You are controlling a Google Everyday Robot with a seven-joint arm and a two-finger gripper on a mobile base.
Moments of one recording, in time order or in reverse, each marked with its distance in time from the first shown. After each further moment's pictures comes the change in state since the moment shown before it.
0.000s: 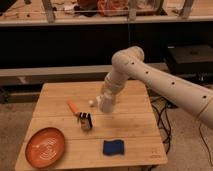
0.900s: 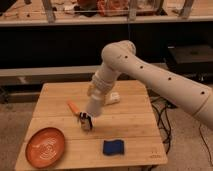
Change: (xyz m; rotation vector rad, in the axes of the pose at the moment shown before) arm -0.063 -0.021 -0.021 -0.001 -0.113 -0.162
